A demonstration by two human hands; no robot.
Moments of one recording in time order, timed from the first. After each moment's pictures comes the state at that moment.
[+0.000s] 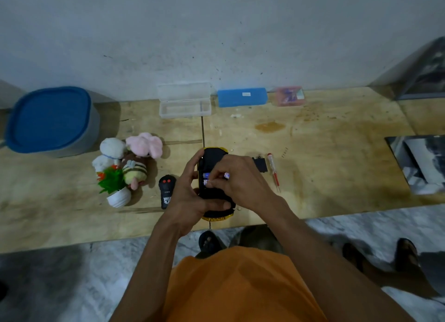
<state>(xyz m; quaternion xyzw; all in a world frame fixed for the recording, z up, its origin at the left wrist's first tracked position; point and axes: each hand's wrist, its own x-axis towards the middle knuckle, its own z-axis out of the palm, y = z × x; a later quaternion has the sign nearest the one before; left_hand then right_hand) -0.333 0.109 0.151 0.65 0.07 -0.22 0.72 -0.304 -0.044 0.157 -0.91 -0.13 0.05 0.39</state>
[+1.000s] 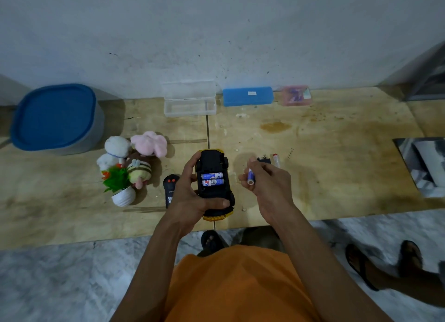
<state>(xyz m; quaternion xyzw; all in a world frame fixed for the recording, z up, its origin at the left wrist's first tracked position) -0.327 0.117 0.140 0.65 0.10 -0.21 0.72 -0.319 -0.052 0.164 -0.57 0.39 0.05 0.72</state>
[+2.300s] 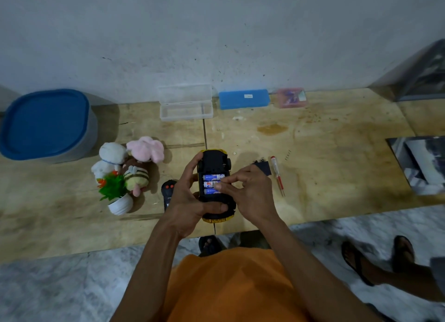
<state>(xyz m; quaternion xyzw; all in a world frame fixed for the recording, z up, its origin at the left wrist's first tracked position) -0.315 0.130 0.132 0.58 0.07 -0.24 0.77 -0.319 -0.030 0.129 -0.85 0.12 0.02 0.51</state>
